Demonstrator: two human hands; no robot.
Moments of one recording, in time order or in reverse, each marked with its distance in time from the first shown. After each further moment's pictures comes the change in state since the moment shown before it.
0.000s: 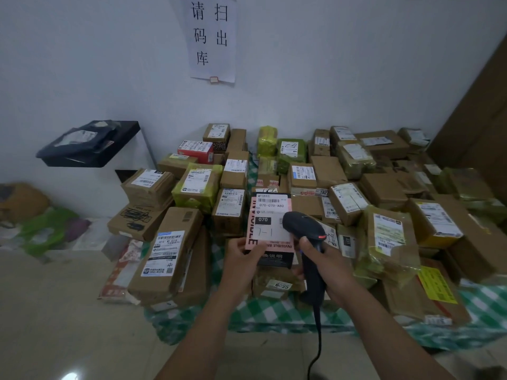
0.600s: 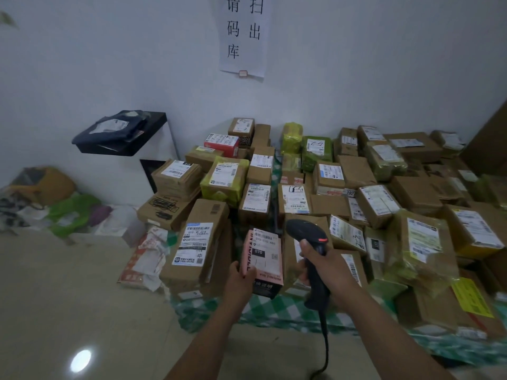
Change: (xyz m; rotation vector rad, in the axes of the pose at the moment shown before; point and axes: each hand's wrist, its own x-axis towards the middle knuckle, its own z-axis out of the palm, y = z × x) left_hand 0.021 -0.073 -0.067 0.275 0.083 -0.100; right_hand 0.001 0.009 0.060 -0.145 0.001 0.055
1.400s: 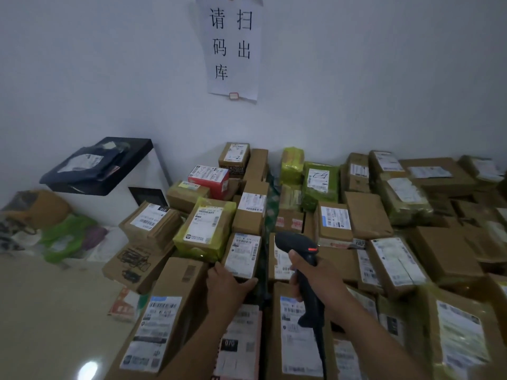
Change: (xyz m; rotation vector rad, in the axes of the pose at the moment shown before) left_hand 0.168 0.092 0.038 0.539 0.217 0.024; right_hand 0.158 -0.090 -0.026 0.076 -0.160 0.000
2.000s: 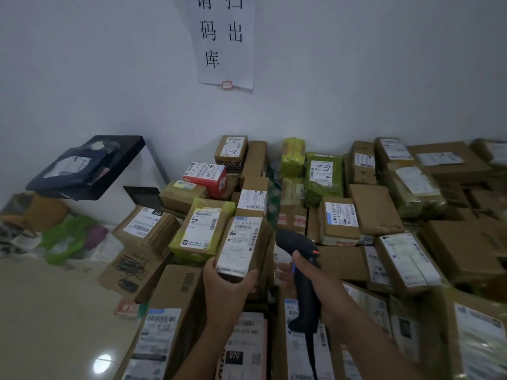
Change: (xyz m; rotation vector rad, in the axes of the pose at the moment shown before) left_hand -0.025 0.028 -0.032 -0.654 0.109 0.068; right_hand 0.027 0.013 0.006 0.334 -0.052 0.137
